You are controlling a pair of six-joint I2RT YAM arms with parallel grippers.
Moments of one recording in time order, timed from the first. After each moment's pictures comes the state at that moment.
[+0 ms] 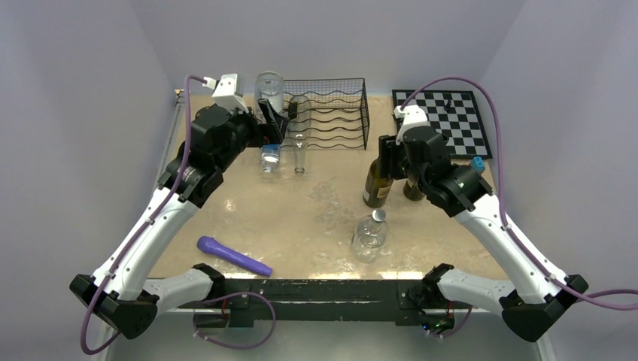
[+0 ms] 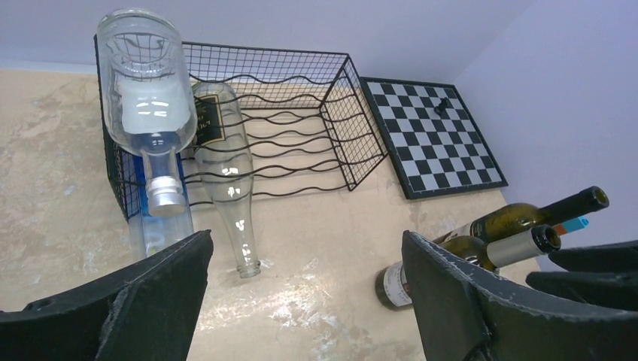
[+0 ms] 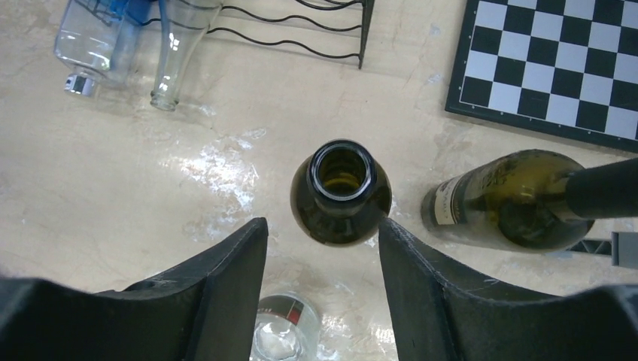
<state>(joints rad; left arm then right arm) -0.51 1.10 1.29 -0.37 -0.13 -0.44 0.62 1.06 1.26 -0.76 0.33 0.26</state>
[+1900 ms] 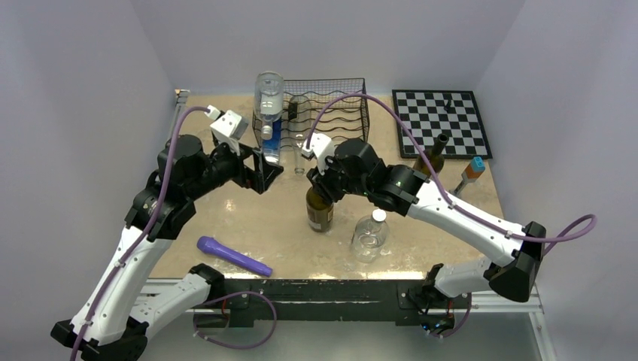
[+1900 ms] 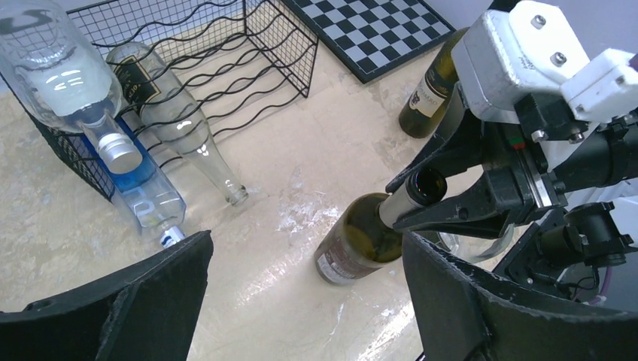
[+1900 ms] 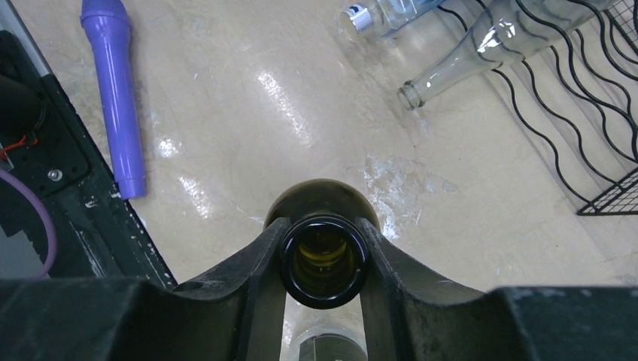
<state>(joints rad) -0.47 0.87 1.22 -0.61 0.25 -0.14 0.96 1.34 1.34 -0.57 0.02 -0.04</state>
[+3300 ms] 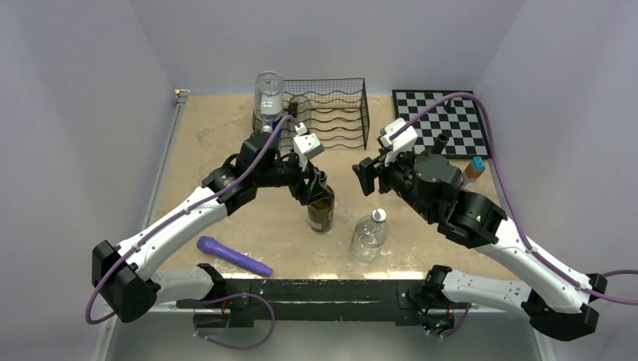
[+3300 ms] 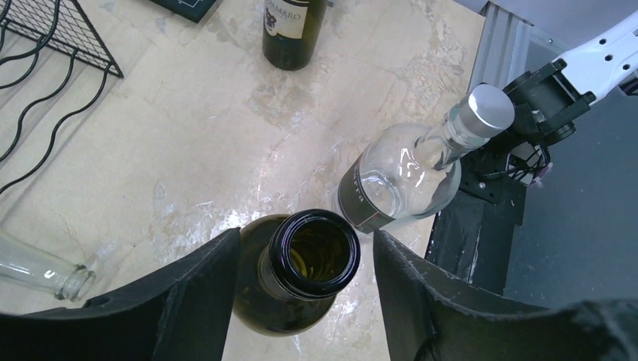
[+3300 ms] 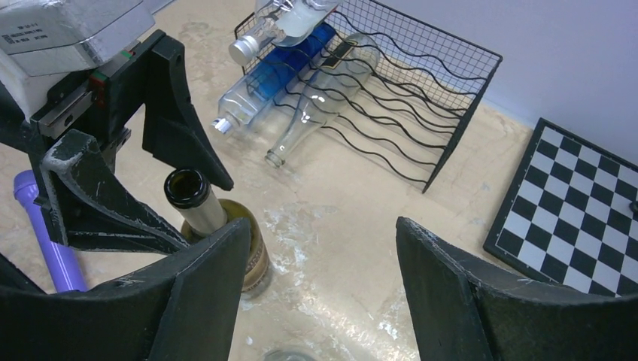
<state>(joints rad) -0.70 1.20 1.08 -0.30 0.50 -0.01 0.96 0.92 1.21 -0.50 0.40 0.03</state>
